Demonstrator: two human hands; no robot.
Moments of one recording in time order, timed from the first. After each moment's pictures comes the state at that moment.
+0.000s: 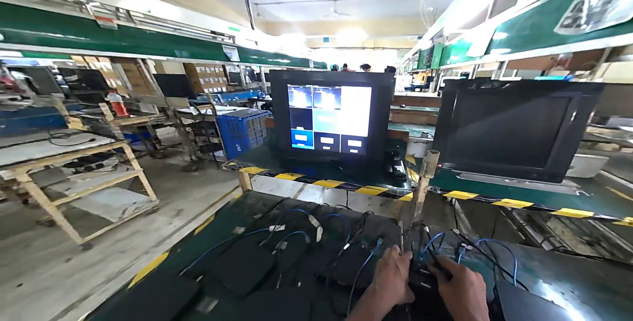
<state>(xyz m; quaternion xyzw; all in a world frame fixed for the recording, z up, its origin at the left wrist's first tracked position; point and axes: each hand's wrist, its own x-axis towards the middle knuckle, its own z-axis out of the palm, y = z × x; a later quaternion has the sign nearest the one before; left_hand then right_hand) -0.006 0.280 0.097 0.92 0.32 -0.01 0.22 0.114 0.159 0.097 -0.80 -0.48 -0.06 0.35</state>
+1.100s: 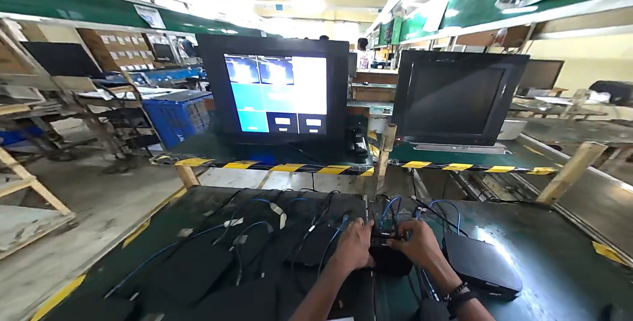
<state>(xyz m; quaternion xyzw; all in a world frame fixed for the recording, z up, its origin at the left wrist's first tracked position) -0.004 0.293 0.098 0.93 0.30 -0.05 0.20 0.141 0.164 0.115 -0.83 -0.44 0.17 0.29</state>
